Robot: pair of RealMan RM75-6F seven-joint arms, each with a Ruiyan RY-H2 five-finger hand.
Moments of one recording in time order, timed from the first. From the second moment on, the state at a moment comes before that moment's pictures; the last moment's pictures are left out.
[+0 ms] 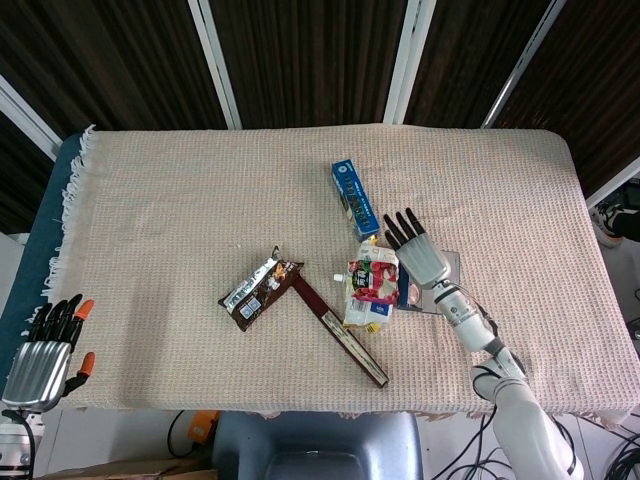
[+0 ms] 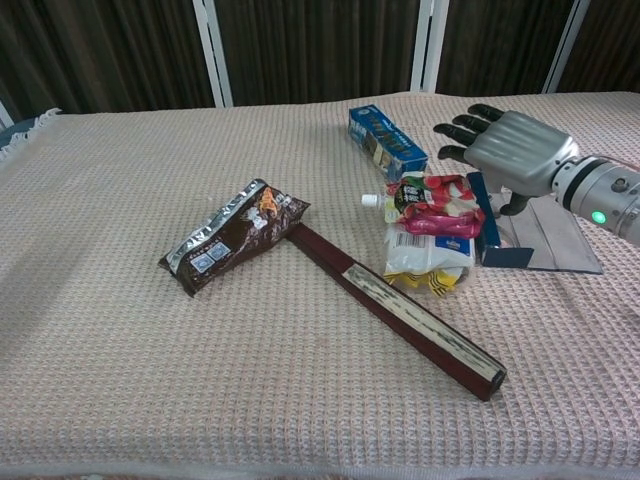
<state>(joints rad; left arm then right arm) -0.11 -1.15 -0.01 -1.65 1.52 1.45 0.21 0.78 -2.02 0.02 -0.16 -1.57 1.09 -0.13</state>
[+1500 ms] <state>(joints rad) -0.12 -1.18 -0.01 -1.65 1.52 1.45 0.28 0.57 -1.79 -0.21 -0.14 -1.78 1.29 0.18</state>
